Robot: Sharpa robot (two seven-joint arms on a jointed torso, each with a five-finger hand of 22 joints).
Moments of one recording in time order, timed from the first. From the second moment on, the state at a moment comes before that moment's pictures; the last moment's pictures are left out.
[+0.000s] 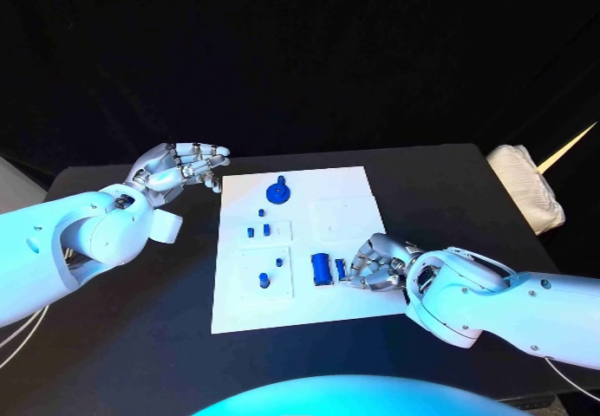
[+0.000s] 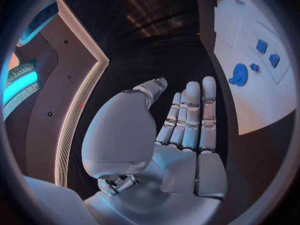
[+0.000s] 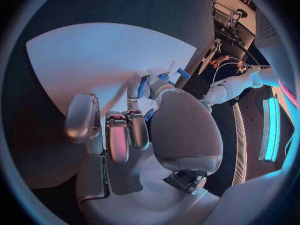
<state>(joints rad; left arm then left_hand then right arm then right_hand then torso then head) 1.21 -0.95 -0.05 1.49 -0.15 -0.14 0.38 1.36 -0.18 0.45 0.11 0.23 0.80 0.20 0.25 0.29 0.76 0.16 0.60 0.16 0.98 0.08 1.14 0.43 0.17 0.90 0.18 0.88 0.69 1.09 -1.00 -0.21 1.90 -1.26 -0.47 -0.54 1.20 -0.21 0.32 0.22 0.06 1.09 0.06 0.33 0.49 1.46 -0.01 1.46 1.31 1.47 -0.07 1.57 1.31 0.08 1.47 0.03 1.07 1.31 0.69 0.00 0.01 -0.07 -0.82</state>
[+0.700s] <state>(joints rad) 1.21 -0.95 -0.05 1.49 -0.15 -0.14 0.38 1.36 -0.18 0.45 0.11 0.23 0.80 0.20 0.25 0.29 0.76 0.16 0.60 0.16 0.98 0.08 1.14 0.43 0.17 0.90 0.18 0.88 0.69 1.09 -1.00 -0.20 1.86 -1.27 -0.45 -0.50 1.22 -0.20 0.29 0.24 0.08 1.09 0.05 0.32 0.49 1.46 -0.01 1.44 1.31 1.47 -0.07 1.57 1.31 0.08 1.47 0.03 1.05 1.31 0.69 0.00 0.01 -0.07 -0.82</state>
